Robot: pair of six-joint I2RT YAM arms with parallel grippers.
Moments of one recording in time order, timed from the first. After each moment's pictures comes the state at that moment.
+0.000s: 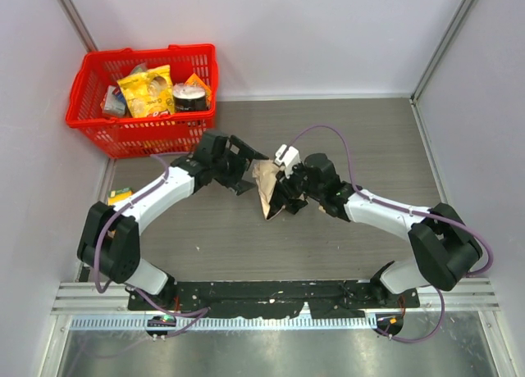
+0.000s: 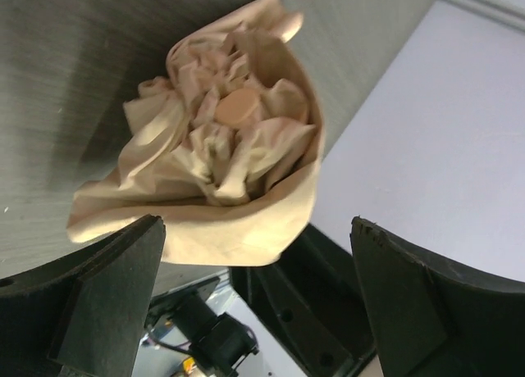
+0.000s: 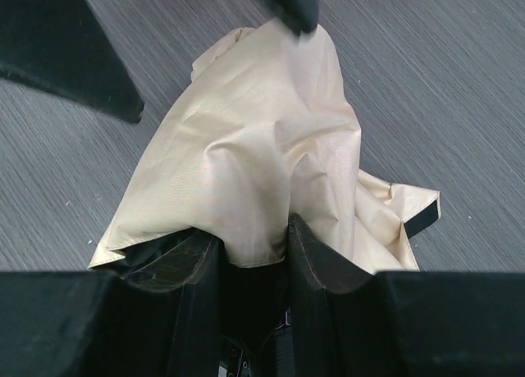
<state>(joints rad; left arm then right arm) -0.49 1.49 1.06 -0.27 0.25 -1.47 0.67 1.43 0.76 0.24 -0.17 -0.23</state>
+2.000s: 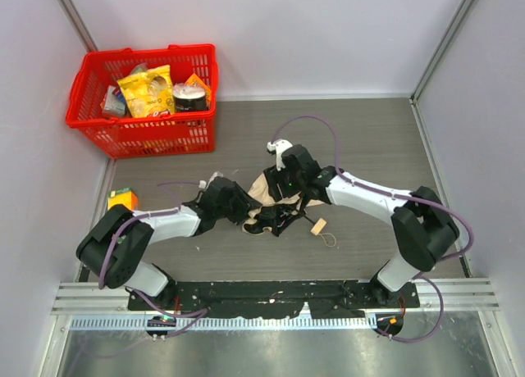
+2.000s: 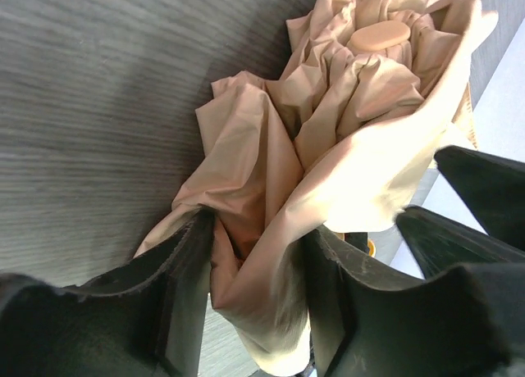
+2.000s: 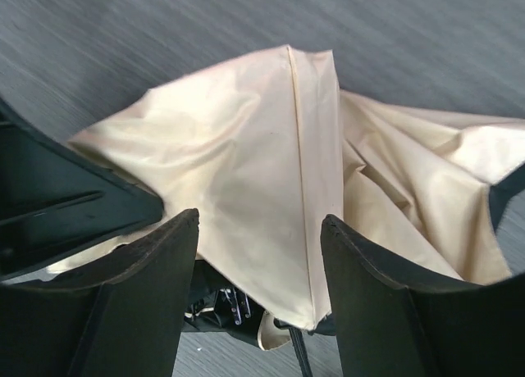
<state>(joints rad) -0.64 1.49 0.58 0.19 0.05 -1.31 0.72 1.56 1.01 -0.17 0.00 0.16</state>
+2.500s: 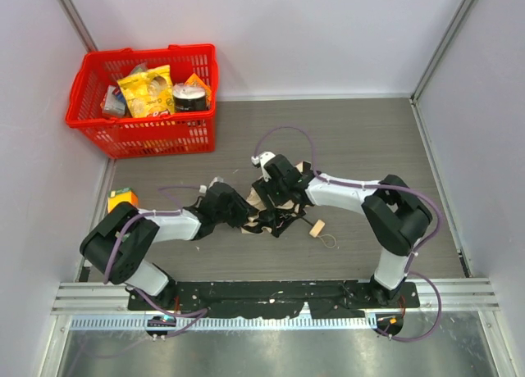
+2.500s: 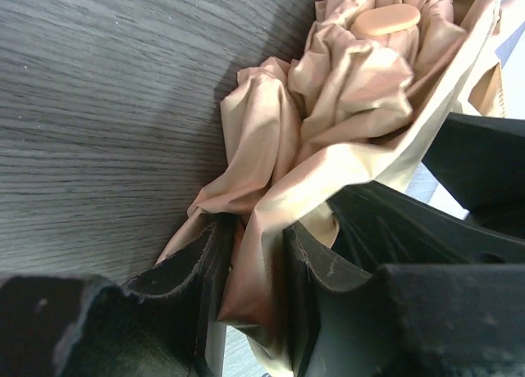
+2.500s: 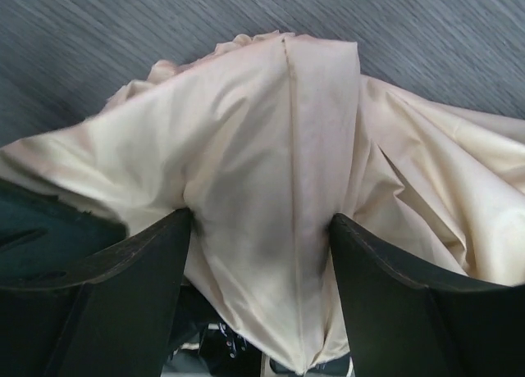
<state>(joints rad) -0.65 1.51 0.50 0.29 0.07 -1.31 0.78 1.76 1.08 -0.22 0.05 0.09</state>
